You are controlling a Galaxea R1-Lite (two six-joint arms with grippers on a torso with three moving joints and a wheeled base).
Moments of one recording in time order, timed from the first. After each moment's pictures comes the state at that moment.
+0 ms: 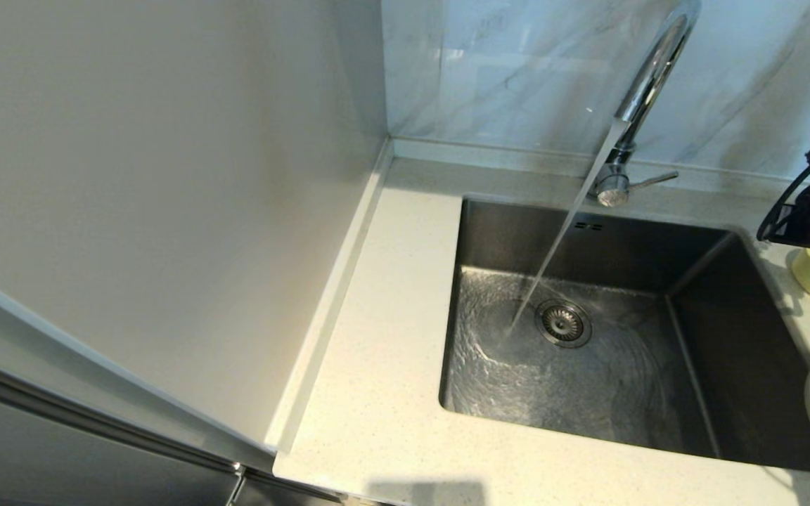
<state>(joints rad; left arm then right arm) 0.00 0.00 0.00 0.00 0.00 0.00 -0.31 2.05 -1.89 0.52 -0.38 0.21</state>
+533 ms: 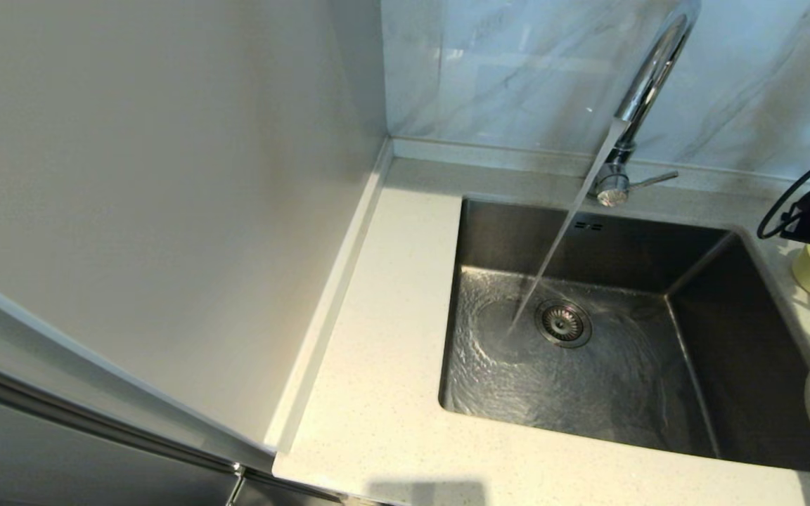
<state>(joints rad) 0.00 0.00 0.00 0.00 0.00 0.00 -0.37 2.13 -1.96 0.43 -0.43 0.24</state>
